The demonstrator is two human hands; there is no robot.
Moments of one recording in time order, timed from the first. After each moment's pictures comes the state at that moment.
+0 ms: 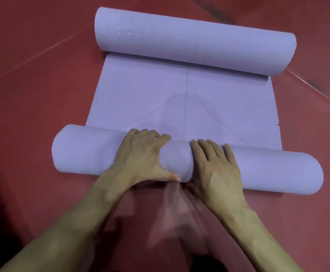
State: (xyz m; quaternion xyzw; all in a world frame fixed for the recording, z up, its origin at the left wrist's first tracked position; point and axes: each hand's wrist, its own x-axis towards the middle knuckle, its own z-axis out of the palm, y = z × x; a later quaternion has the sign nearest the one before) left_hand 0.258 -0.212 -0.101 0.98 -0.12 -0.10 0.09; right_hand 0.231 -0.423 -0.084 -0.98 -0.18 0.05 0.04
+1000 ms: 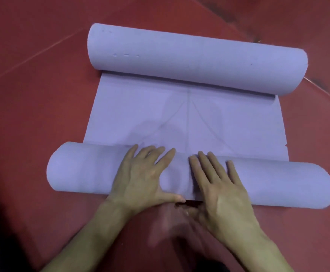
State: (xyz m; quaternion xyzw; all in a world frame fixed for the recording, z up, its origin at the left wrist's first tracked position) left_hand 0.204 -0.215 -0.121 0.98 -0.15 0.02 0.11; right_hand 0.195 -0.431 -0.077 -0.97 -0.21 0.11 0.05
